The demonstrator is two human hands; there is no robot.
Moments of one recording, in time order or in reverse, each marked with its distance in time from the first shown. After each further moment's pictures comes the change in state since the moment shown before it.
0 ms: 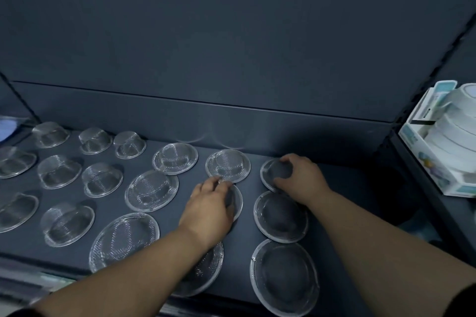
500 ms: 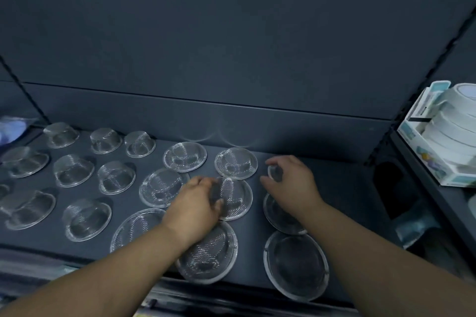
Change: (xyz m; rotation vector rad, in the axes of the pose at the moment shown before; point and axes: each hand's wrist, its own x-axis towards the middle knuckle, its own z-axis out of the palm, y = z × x) left_hand -0.024 -0.031 -0.042 -0.080 0.040 -0.005; right_hand -0.045 -0.044 0.017 0.114 0.177 -0.186
